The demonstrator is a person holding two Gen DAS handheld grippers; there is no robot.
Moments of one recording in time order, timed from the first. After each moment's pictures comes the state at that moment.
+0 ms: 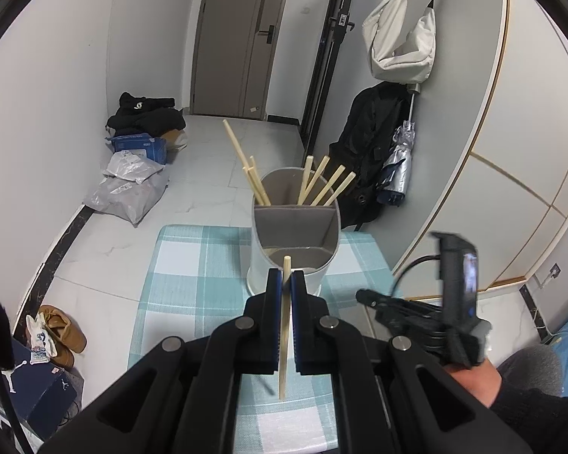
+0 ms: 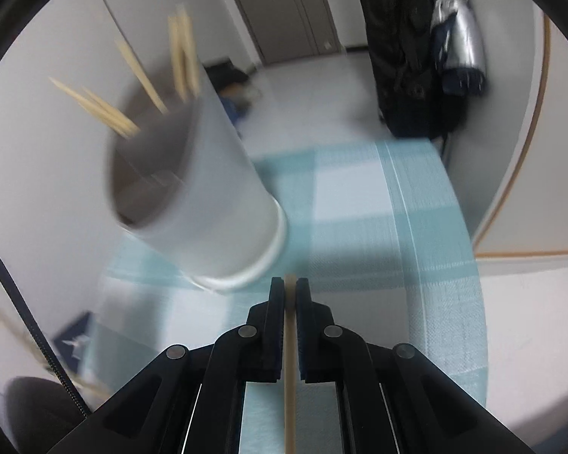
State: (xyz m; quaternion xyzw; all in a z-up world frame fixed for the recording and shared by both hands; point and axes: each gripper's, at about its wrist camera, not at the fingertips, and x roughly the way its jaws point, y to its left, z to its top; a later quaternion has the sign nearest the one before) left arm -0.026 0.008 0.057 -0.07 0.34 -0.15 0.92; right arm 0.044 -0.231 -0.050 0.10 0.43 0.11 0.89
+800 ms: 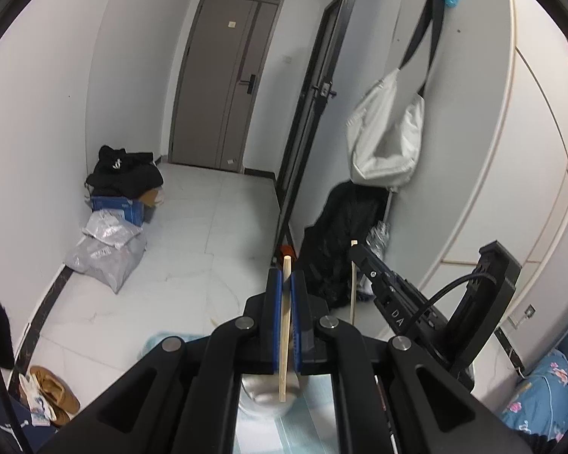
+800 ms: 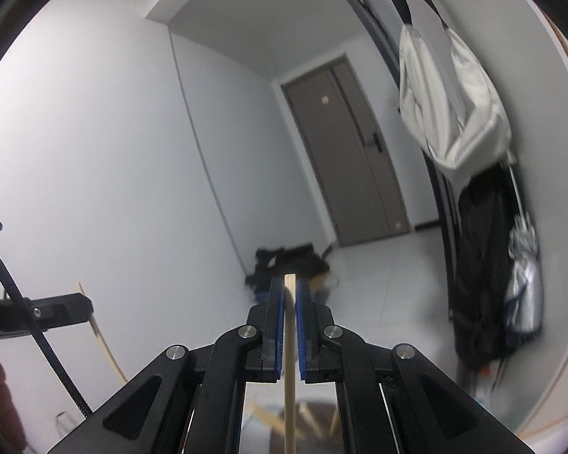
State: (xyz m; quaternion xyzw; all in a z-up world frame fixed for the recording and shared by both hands) left arm 0.050 0.026 0.182 -0.10 0.26 -0.18 0.94; right arm 0.089 -0.186 0.164 0.12 0.09 0.20 0.97
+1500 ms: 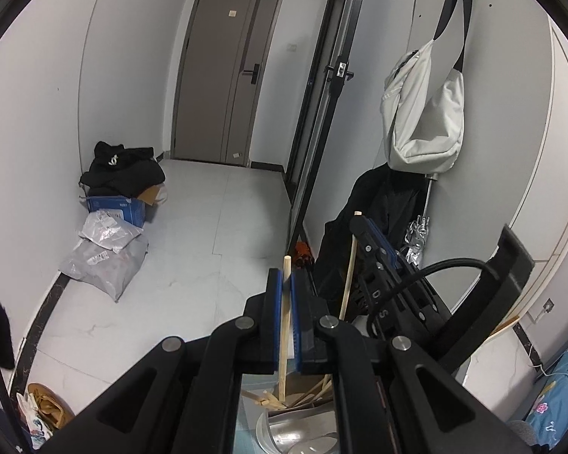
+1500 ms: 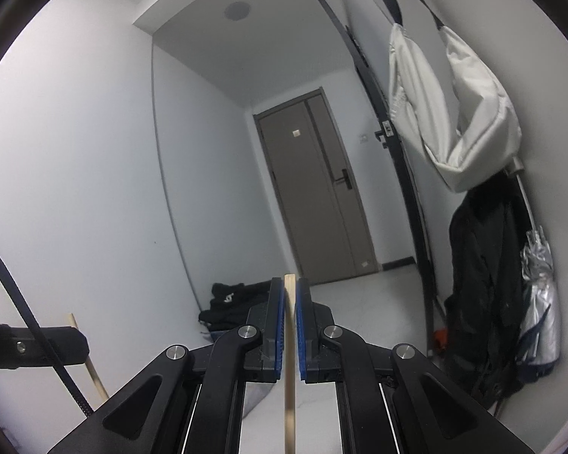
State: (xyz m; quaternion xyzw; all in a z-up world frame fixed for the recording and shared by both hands) left arm 0.120 0.021 0.124 -0.08 0.27 -0.18 0.94; right arm 0.180 -0.156 0.115 0.11 0.02 0.12 0.99
